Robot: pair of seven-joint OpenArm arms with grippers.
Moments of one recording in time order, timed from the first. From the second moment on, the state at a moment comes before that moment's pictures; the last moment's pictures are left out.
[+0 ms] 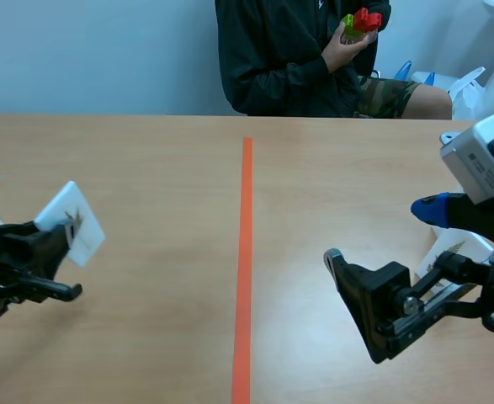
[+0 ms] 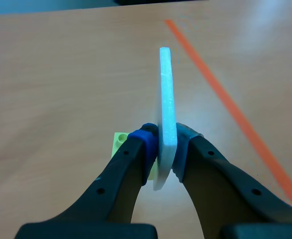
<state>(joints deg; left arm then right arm) 26.7 -18.1 -7.5 95.9 -17.2 -18.7 -5.6 -39.9 22.8 4.7 122.5 13.1 22.3 -11.1</state>
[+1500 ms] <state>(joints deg) 13.7 -17.9 -12.0 65.9 -23.1 -12.0 -15.8 -39.9 22.8 4.7 122.5 13.1 22.3 -11.1</state>
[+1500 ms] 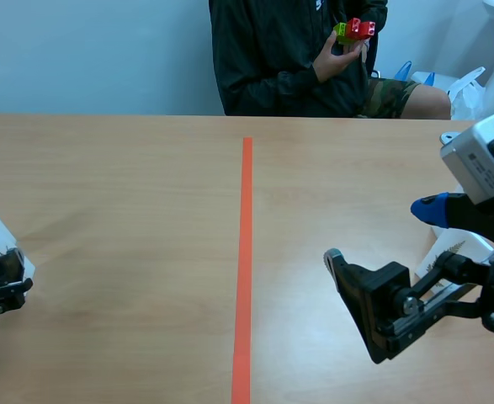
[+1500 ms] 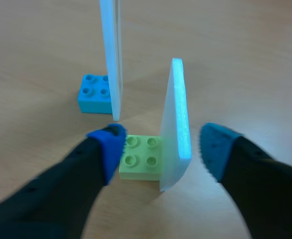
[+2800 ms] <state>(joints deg) 32.2 -18.1 5.1 110.4 -13.0 -27.1 0.8 -39.9 22.8 4.7 122.5 13.1 22.3 -11.1</state>
